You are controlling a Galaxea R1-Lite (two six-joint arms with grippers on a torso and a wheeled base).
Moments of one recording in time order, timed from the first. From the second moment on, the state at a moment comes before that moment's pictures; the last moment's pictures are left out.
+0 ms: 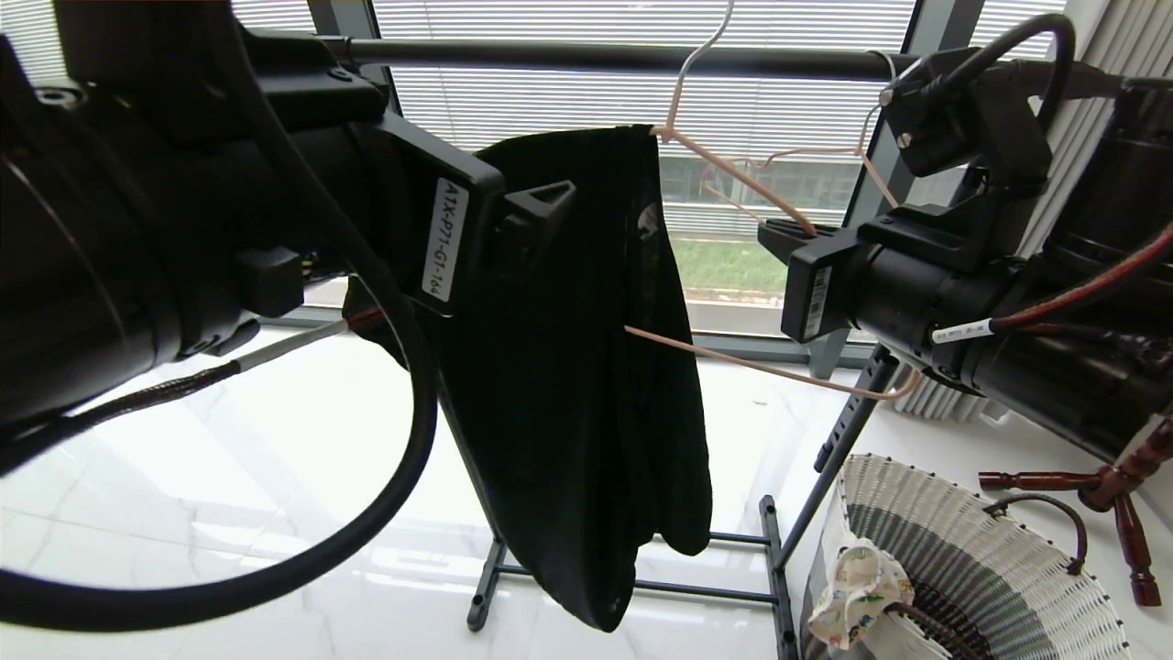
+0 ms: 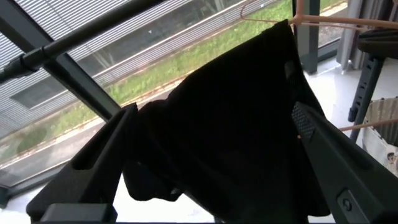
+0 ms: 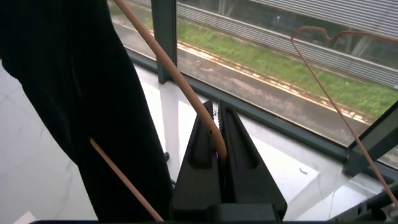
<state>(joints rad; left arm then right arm) -1.00 1.40 -1.23 -0.18 0.68 0.49 0.89 1.55 -1.04 -0.60 -0.32 -0.10</state>
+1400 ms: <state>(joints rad) -0.99 1.15 -0.82 0.03 0.08 0.39 1.03 1.29 -0.68 -0.60 -0.05 -0.59</state>
